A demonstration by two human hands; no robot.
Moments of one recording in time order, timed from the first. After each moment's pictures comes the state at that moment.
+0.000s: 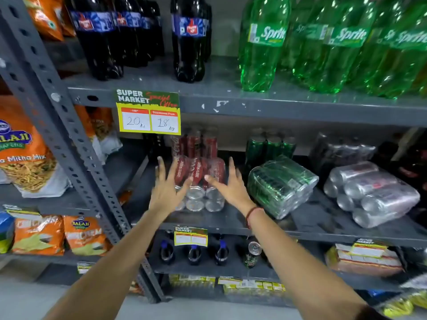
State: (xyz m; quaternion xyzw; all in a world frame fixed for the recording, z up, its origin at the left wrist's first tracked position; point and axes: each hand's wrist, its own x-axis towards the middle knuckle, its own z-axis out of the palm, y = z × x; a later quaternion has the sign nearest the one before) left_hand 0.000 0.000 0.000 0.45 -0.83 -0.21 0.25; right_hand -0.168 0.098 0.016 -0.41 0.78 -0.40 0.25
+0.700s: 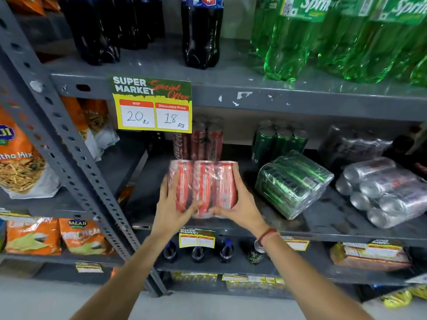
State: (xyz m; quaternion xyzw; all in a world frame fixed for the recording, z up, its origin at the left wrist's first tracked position) left_hand 0.016 0.014 -0.041 0.35 -0.81 -0.31 0.35; right_hand -0.161 0.112 -0.029 -0.50 0.69 -0.46 0.25
